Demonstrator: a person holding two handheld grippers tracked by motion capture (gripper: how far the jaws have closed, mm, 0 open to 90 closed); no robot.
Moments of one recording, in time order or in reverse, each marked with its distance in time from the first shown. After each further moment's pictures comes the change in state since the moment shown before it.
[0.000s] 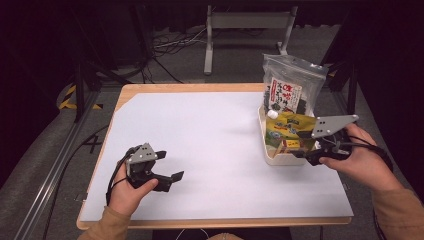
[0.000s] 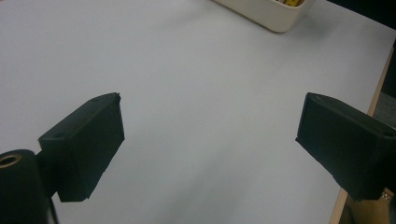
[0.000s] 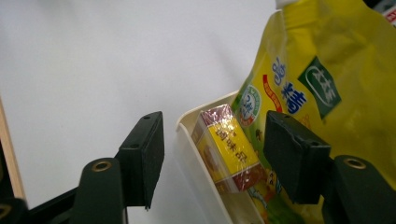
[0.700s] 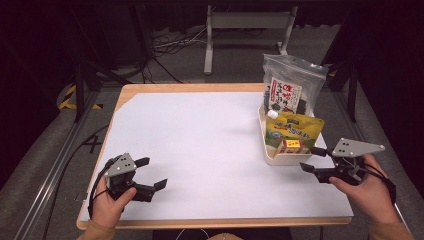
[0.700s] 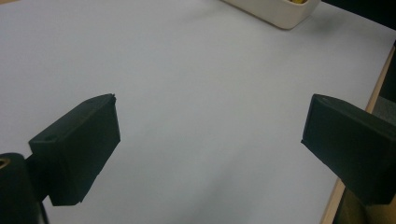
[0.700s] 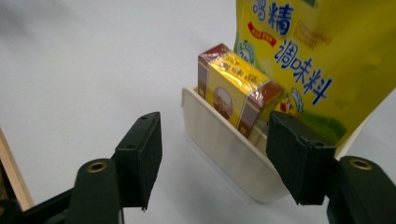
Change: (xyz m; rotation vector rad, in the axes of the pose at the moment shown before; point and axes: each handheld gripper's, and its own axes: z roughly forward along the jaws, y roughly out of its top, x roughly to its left) left arm 0.011 -0.038 -0.032 -0.055 0.031 -0.020; right arm 0.027 -0.070 -0.001 -0.168 -0.072 0.267
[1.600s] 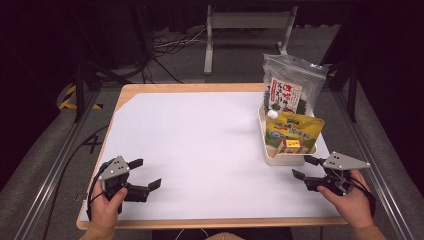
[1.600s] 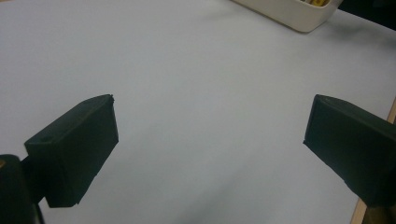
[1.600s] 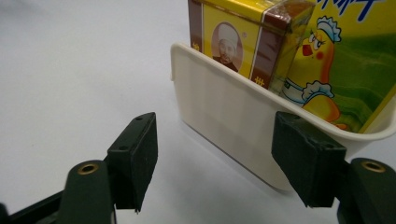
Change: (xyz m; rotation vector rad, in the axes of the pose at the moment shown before) left arm 0.013 -0.019 0.000 -0.047 0.031 -0.025; right arm 0.010 -0.046 0.033 -0.071 -0.055 0.080
